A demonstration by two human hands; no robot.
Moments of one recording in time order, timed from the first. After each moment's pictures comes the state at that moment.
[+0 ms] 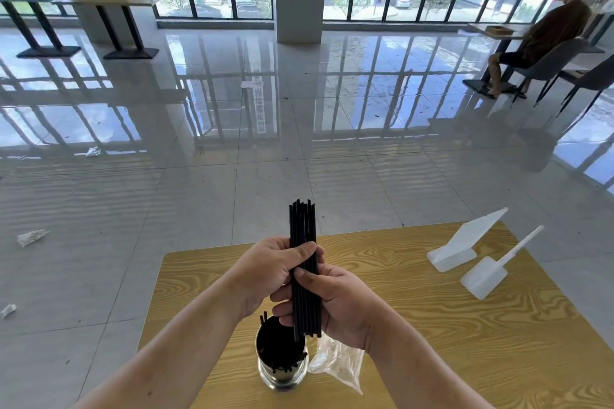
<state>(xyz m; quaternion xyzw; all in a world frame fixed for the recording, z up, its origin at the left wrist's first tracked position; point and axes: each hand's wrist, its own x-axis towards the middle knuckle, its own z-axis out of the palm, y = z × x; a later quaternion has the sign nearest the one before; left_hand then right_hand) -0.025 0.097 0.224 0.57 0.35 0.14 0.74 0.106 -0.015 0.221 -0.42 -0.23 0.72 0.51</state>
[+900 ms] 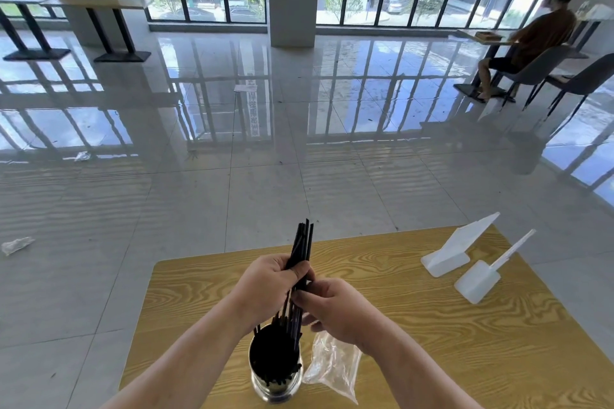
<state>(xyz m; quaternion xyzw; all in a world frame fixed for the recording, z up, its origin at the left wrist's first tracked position) -0.014 0.089 0.211 0.65 0.40 0.16 0.63 0.125 -0.011 0.202 -0.67 -0.39 0.54 0.34</state>
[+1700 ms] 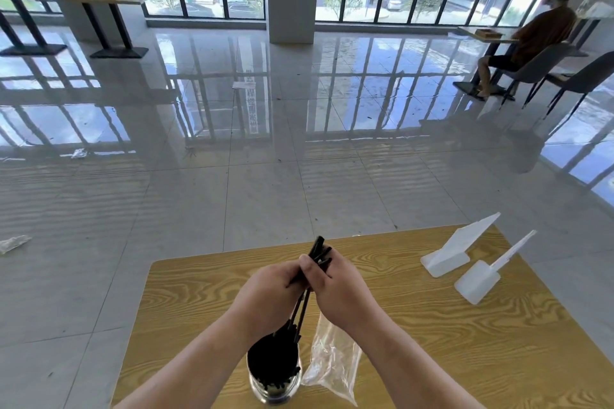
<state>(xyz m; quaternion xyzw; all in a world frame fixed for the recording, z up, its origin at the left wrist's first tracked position) -0.010 0.084 0.205 0.81 0.41 0.10 0.41 0.131 0.009 0.199 -0.72 -0.45 0.32 0.42</state>
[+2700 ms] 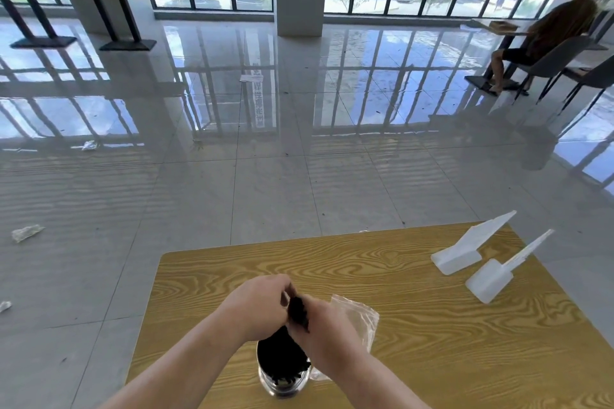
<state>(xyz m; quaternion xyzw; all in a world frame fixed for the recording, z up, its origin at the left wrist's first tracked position) -0.040 0.106 0.173 0.83 0.43 -0.10 0.33 0.091 -0.008 0.128 -0.73 -0.56 0.31 0.26</state>
